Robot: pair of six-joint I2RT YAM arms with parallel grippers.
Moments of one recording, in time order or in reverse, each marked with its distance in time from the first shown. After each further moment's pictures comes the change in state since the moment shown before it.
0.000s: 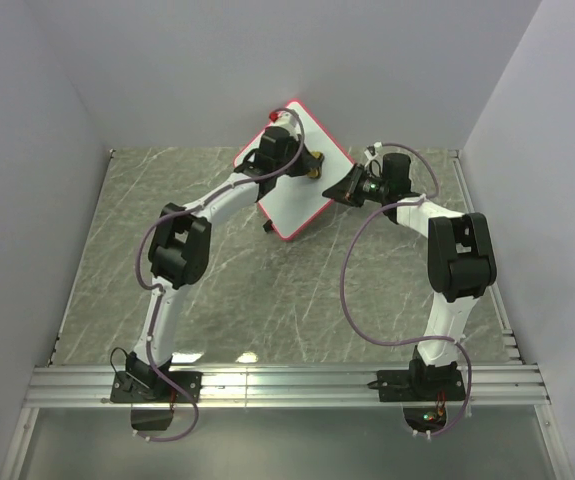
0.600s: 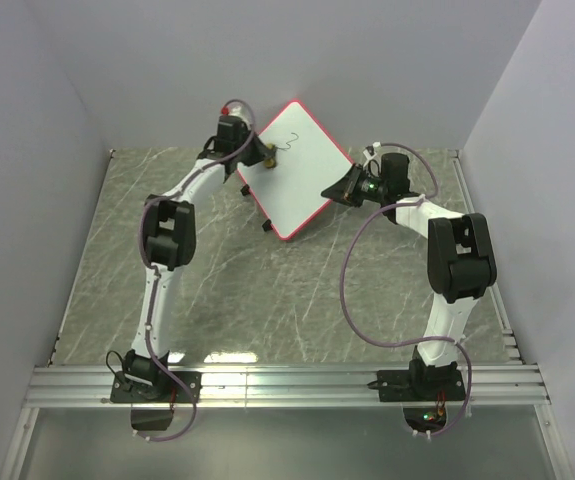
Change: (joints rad) left arm 0.216 0.189 0.232 -0.145 0.123 -0.027; right arm 0.007 -0.008 -0.005 -0.010 0.015 -0.005
